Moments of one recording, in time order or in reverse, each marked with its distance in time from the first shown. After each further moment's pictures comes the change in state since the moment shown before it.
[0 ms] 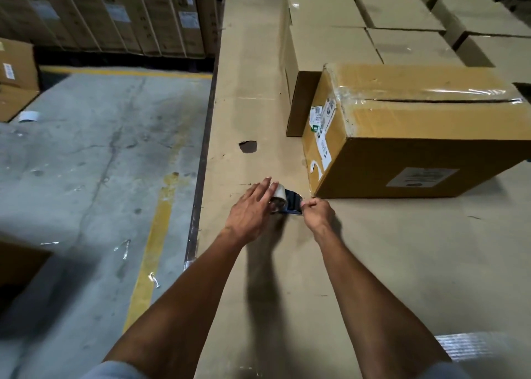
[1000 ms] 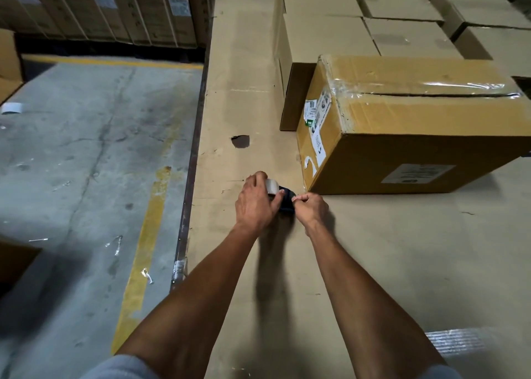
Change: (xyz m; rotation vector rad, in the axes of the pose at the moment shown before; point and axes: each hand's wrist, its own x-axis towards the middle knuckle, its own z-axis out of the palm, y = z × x) left_hand 0.032 0.040 0.009 -0.230 0.231 -0.318; right_hand -0.003 -0.014 -0.001 0.061 0.032 0.019
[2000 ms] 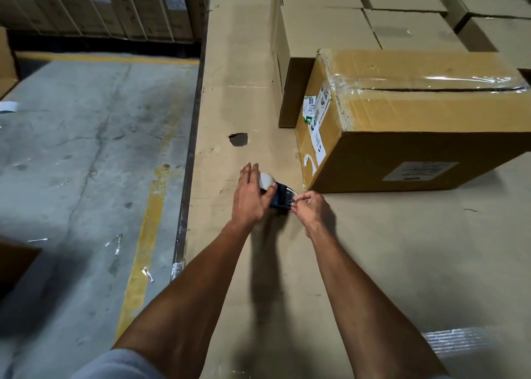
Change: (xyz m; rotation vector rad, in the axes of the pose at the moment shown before) left_hand 0.020 -0.022 0.008 -0.182 -0.081 -0.008; right_hand 0.051 0.052 0.020 0.112 -0.160 0.004
